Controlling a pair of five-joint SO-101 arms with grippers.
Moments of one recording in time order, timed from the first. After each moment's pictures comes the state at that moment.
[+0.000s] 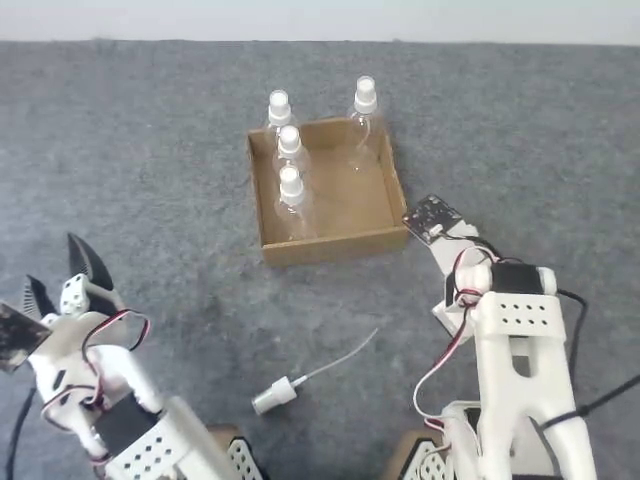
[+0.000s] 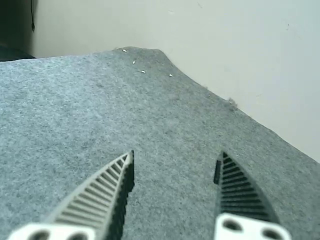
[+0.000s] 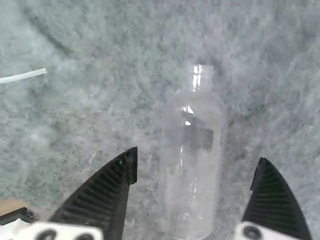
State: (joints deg) left arm -45.8 -103.0 92.2 40.1 20.6; right arm -2.0 -37.0 53.2 70.9 39.6
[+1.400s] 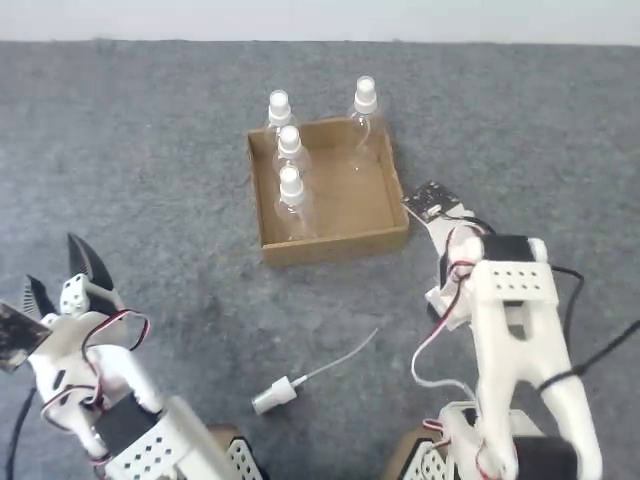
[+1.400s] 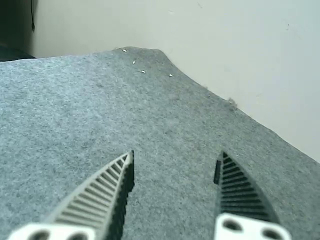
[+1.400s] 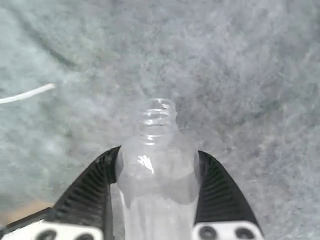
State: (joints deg) left arm -45.8 -103.0 92.2 40.1 20.6; right arm -5.6 -27.5 44.8 75.5 31.3
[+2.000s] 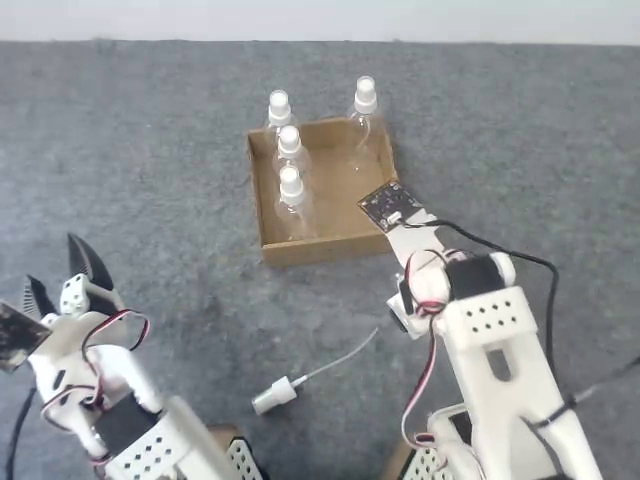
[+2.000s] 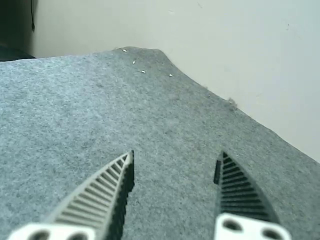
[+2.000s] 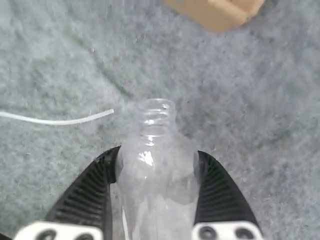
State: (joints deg) left arm -45.8 -103.0 92.2 40.1 20.6; right arm -18.8 -40.0 45.5 78.2 20.3
